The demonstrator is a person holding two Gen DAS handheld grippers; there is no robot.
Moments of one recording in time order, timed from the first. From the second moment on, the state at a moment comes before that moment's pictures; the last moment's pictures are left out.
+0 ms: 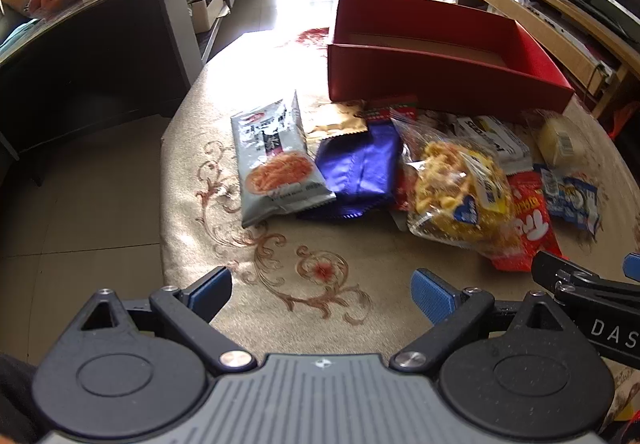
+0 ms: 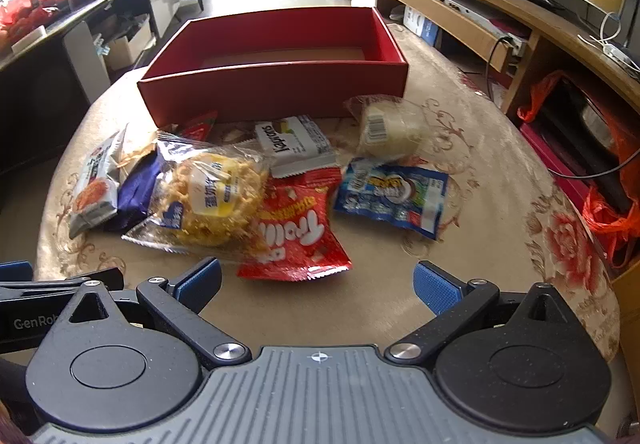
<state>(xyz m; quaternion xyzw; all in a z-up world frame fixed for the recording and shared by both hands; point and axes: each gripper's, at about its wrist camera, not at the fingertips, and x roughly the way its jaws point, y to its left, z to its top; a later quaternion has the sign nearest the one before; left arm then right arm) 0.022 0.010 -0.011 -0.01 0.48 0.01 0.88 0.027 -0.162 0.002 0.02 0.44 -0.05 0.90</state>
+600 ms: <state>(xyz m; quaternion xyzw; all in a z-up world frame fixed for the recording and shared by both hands) 0.067 0.063 -0.008 -0.06 0.49 0.05 0.87 0.094 -0.124 0.002 0.01 0.46 0.01 0.89</state>
